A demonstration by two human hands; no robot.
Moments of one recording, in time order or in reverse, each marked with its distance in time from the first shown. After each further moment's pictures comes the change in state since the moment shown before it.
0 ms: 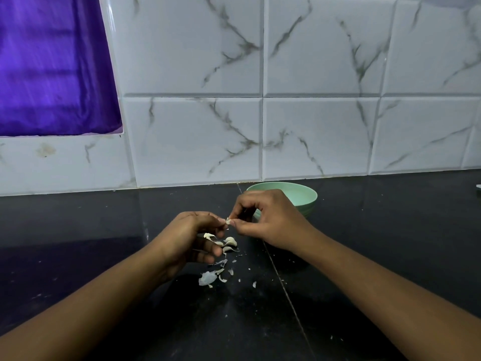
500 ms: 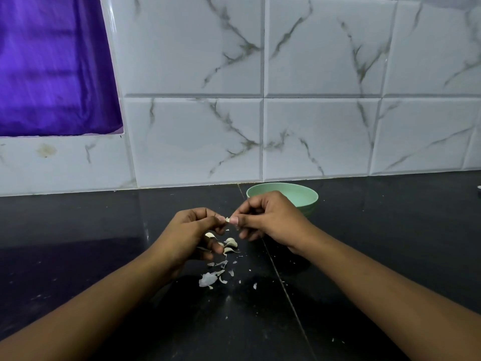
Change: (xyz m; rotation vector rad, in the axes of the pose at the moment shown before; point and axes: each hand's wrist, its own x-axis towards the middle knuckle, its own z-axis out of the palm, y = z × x) left_hand 0.000 -0.002 0.003 0.036 0.100 0.090; right_hand 0.001 -0.001 0.006 0.533 -0.046 0.488
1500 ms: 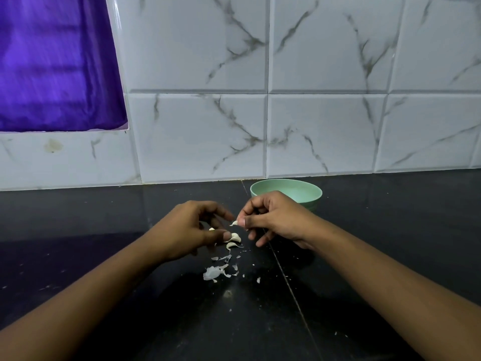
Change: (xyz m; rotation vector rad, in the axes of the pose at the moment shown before) left_hand 0.000 0.009 -0.023 0.655 -0.217 0.242; right_hand -0.003 -0.004 -0.004 -0.037 -0.141 0.116
